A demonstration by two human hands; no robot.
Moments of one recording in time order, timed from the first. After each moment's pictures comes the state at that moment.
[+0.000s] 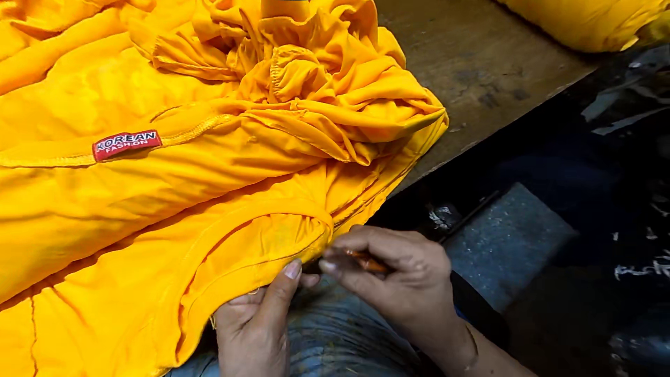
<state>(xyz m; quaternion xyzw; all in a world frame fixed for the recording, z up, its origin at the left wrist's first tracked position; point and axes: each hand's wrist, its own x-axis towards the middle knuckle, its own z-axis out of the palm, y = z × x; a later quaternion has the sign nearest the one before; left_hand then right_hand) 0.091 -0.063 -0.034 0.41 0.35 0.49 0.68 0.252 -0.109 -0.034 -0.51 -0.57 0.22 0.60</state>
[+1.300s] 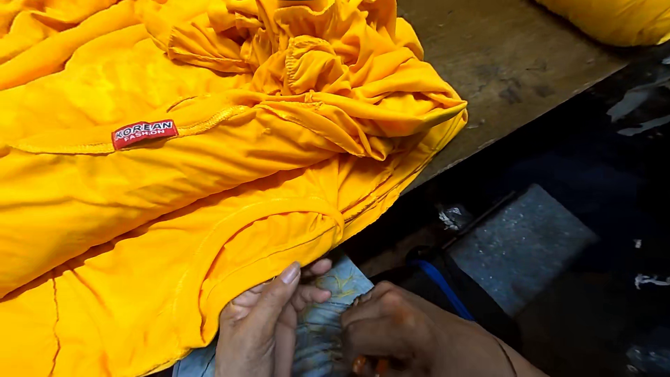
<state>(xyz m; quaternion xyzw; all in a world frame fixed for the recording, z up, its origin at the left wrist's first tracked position) 0.070 -0.068 -0.034 0.27 0.31 0.44 0.80 0.266 -0.143 -0.054 -0.34 -0.76 0.40 0.37</state>
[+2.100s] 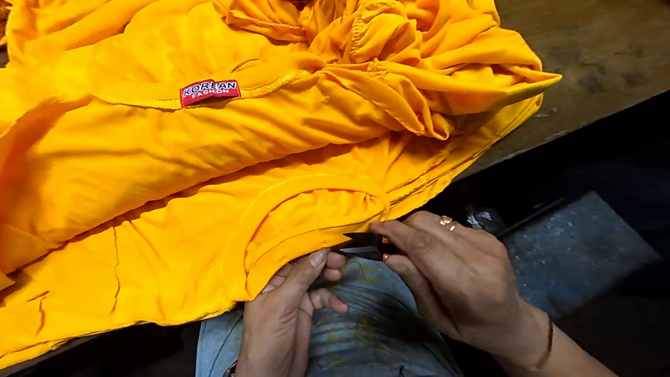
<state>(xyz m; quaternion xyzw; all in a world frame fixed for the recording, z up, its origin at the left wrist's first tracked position) 0.045 -0.074 -0.041 0.23 0.36 0.41 0.81 0.255 -0.118 -0.033 -0.55 -0.77 -0.03 0.33</state>
